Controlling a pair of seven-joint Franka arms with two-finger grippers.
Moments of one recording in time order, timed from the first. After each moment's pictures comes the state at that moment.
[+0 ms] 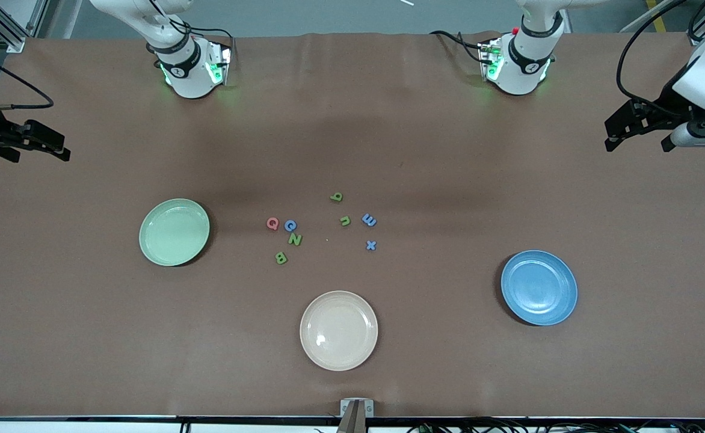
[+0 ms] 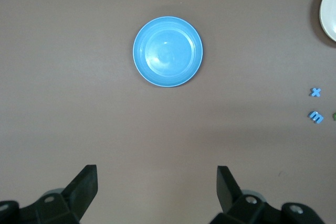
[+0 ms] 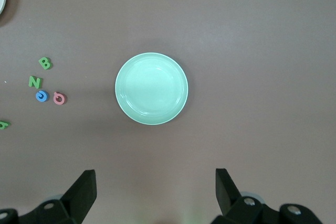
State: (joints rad) left arm 0.05 -0.12 -0.15 -1.69 0.00 1.65 -0.09; right arm 0.01 -0.06 -0.07 -1.68 0.01 1.56 -0.07
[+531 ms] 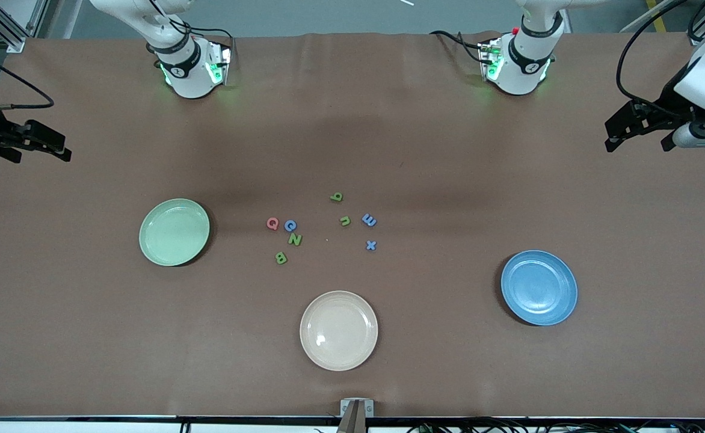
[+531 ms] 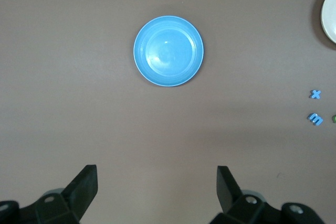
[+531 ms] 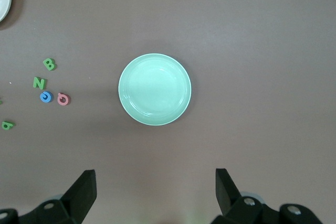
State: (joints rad) left arm 0.05 -0.12 -0.15 -1.69 0.00 1.64 -0.10; right arm 0.01 -0.06 -0.07 -1.68 0.03 1.56 -0.06
